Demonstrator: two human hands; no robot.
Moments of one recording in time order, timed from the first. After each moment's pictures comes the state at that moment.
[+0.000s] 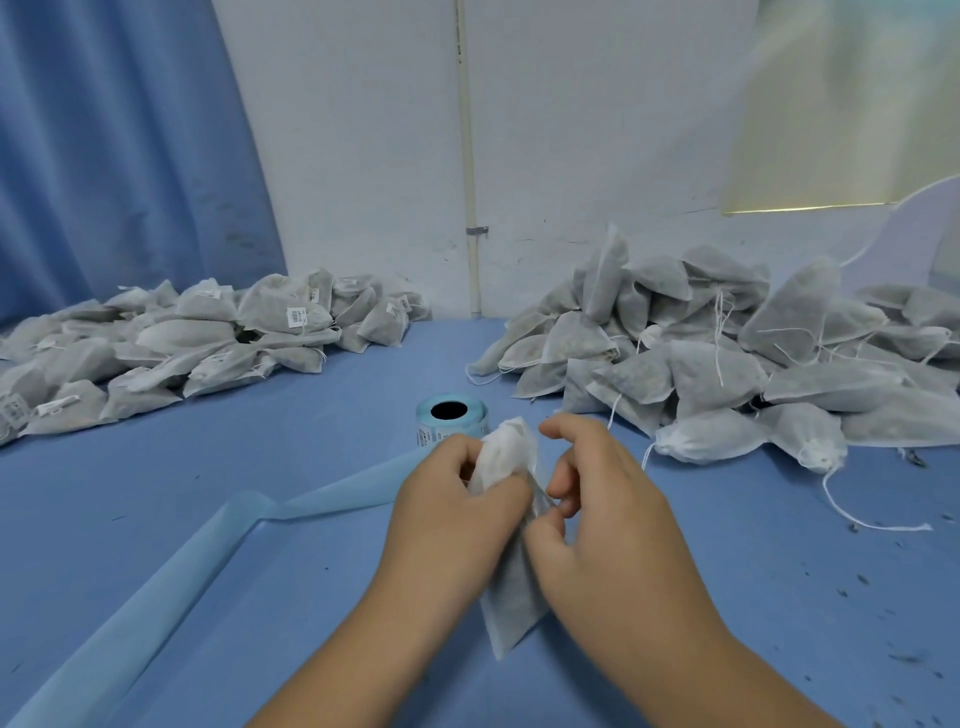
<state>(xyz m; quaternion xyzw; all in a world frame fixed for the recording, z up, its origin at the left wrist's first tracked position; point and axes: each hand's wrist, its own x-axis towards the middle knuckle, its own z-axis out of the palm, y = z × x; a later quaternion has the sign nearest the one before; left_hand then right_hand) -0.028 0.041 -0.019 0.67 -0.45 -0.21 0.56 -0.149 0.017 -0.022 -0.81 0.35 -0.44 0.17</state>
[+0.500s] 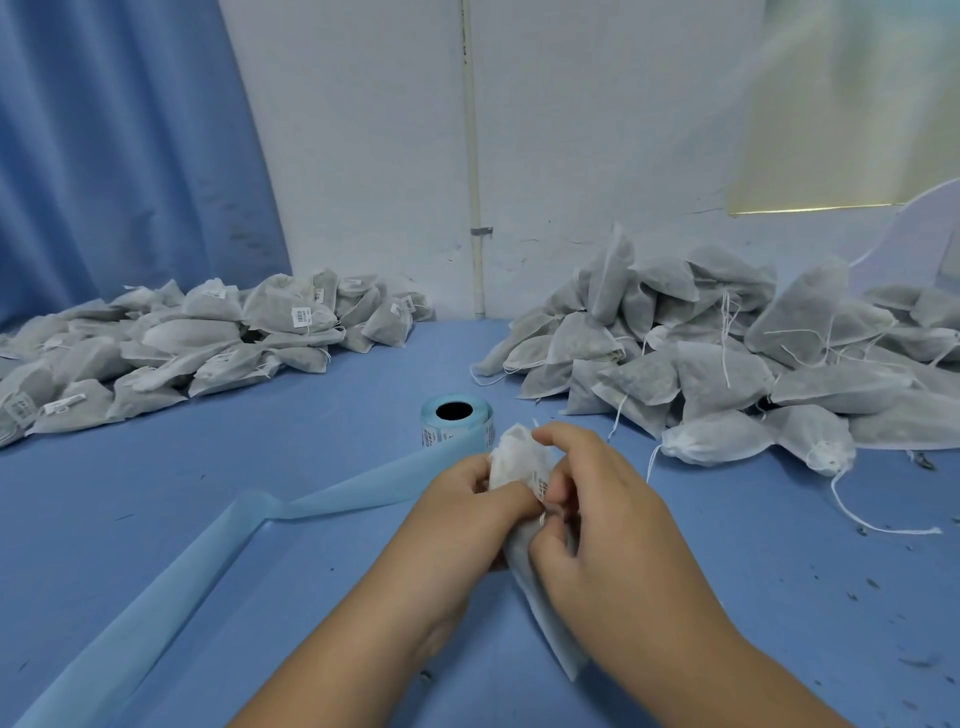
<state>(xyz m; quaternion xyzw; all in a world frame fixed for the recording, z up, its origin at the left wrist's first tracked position) -0.027 0.044 -0.014 0.58 -0.43 -0.44 0.54 -0.147 0.015 -0.023 -0.83 0.30 -0.43 0.18</state>
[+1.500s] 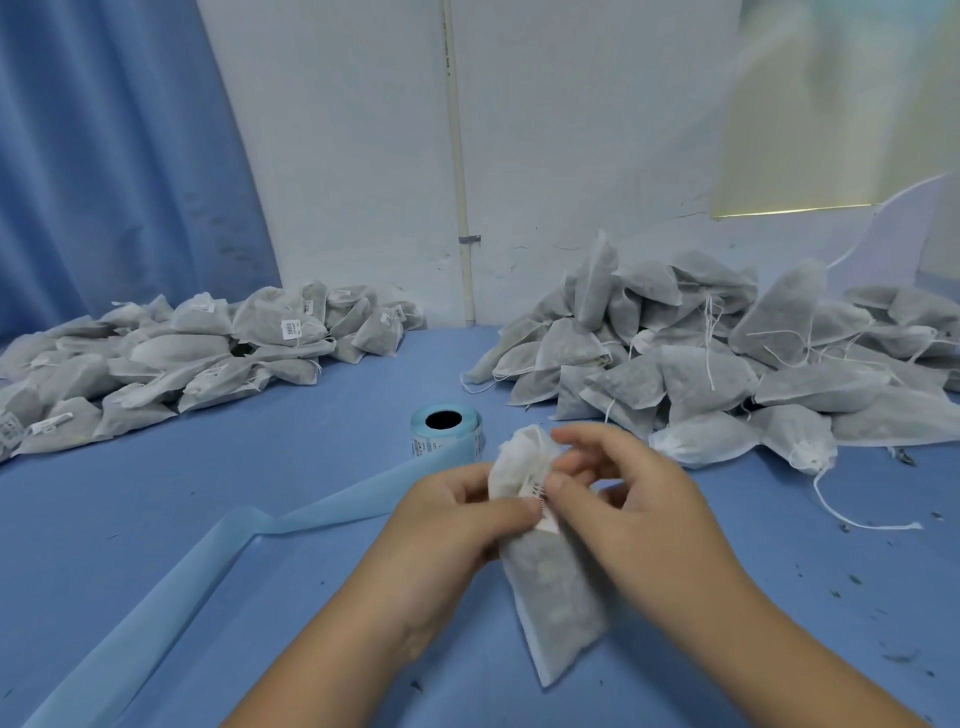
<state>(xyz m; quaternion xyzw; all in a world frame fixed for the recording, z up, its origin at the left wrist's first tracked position) -0.018 0.041 -0.021 0.49 -0.47 -0.47 0.57 -0.163 -0.011 -0.021 -0.73 0.35 -0.48 0.35</state>
